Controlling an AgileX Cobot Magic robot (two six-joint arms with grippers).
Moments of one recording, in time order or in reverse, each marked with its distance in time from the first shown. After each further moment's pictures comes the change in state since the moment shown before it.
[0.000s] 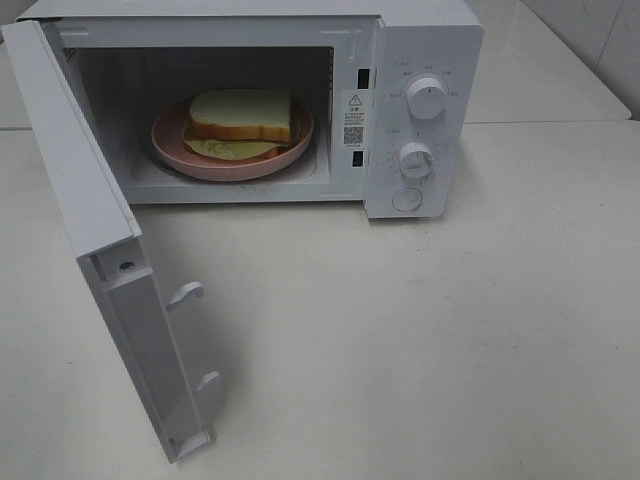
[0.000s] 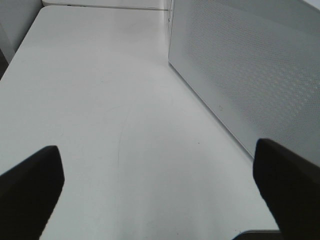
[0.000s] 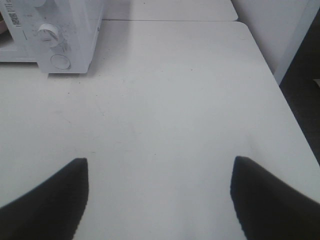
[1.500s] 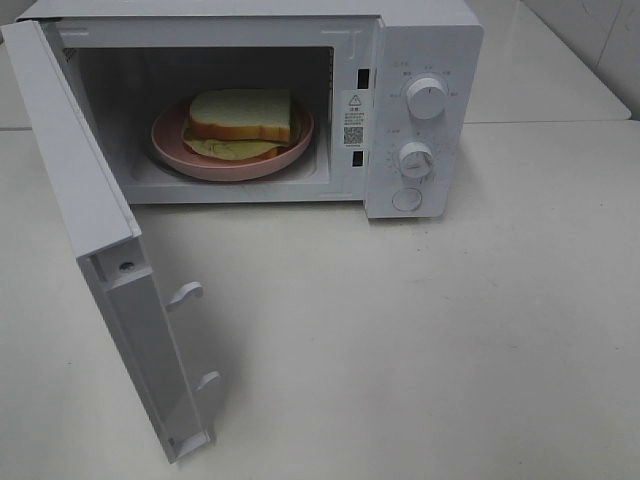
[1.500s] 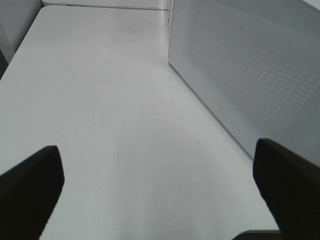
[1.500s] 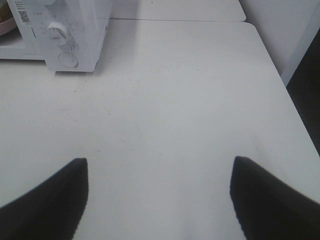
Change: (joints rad) left arm 0.000 0.000 0.000 0.000 0.000 0.000; right arm -0.004 0.000 0.000 0.017 0.000 -0.018
